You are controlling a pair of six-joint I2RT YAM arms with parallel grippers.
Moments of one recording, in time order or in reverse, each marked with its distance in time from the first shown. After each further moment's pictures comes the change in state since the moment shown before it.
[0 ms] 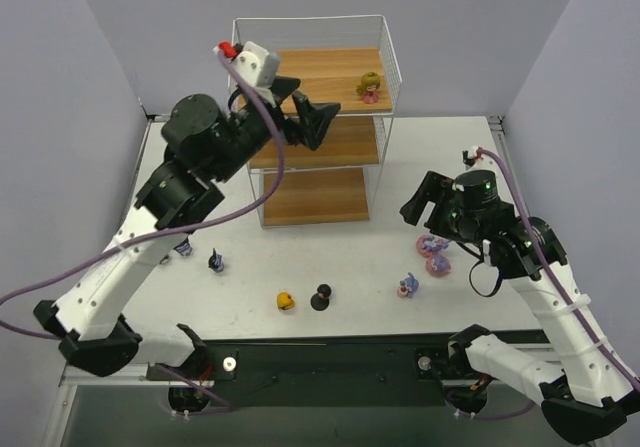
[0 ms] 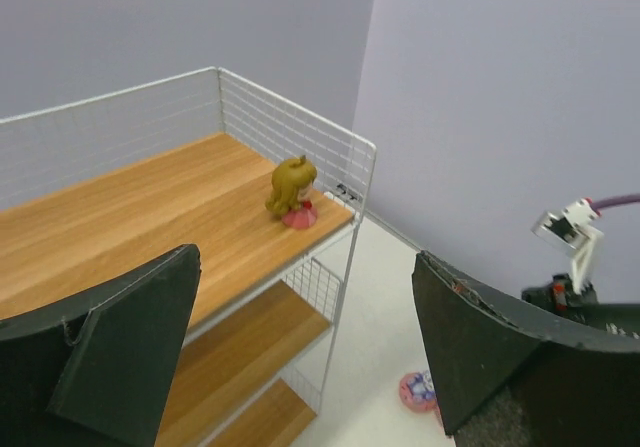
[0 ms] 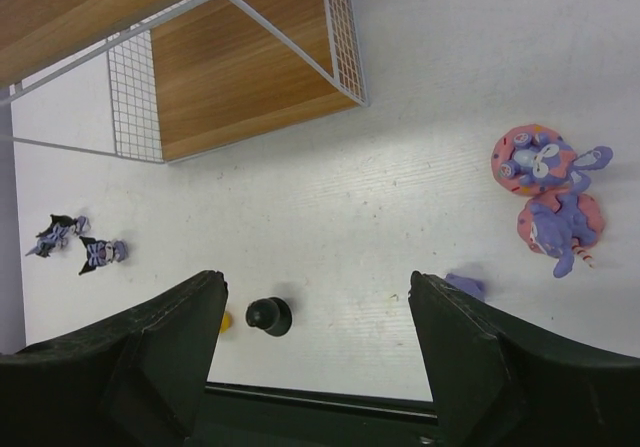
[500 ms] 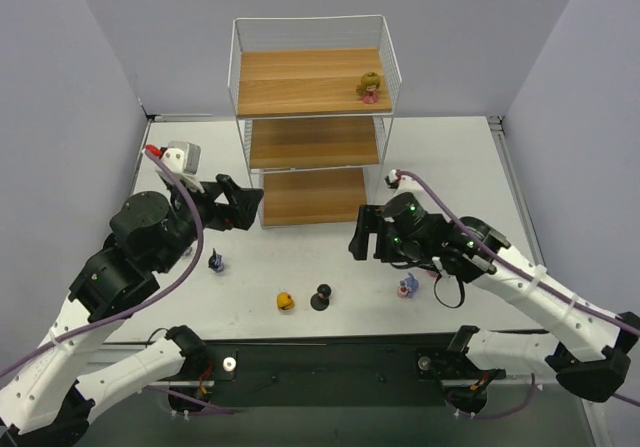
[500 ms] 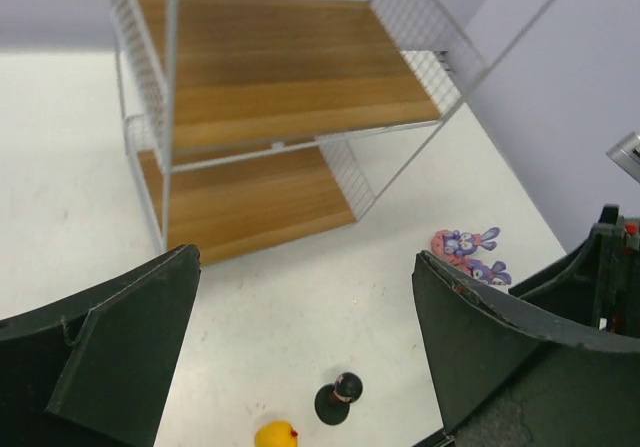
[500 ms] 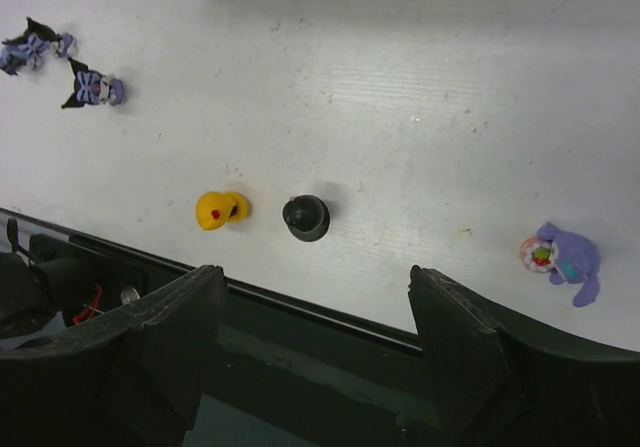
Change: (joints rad) left arm 0.046 -0.576 -0.556 -0.343 -0.228 -0.275; right arm 0.436 0.130 -0.024 0.024 0.082 0.073
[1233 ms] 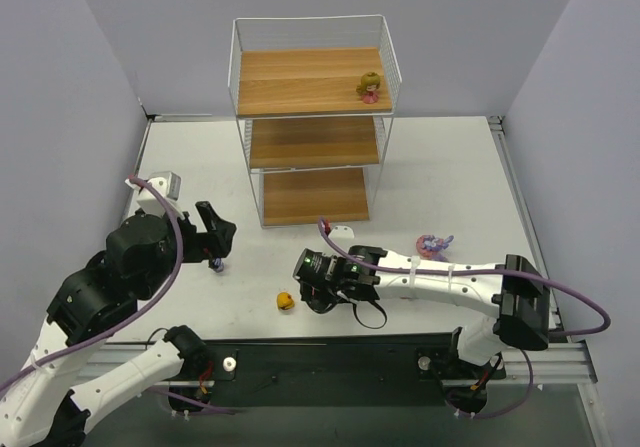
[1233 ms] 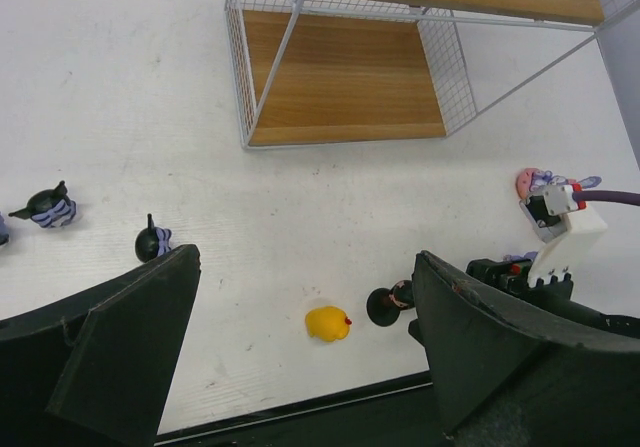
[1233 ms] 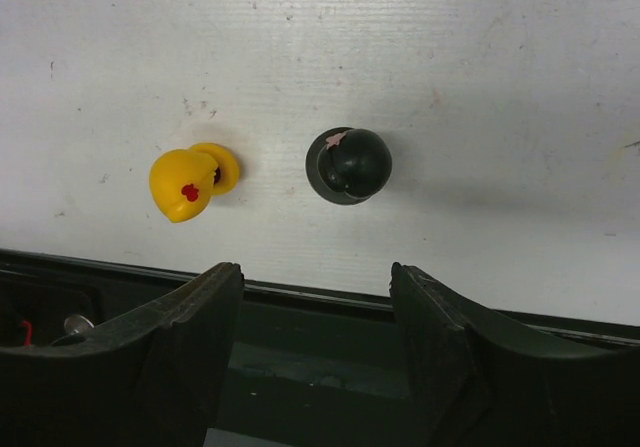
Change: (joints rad) left arm 0.002 -0.104 -0.016 -0.413 -0.151 -0.173; right arm 0.343 0.450 -0.051 0.106 0.134 0.438
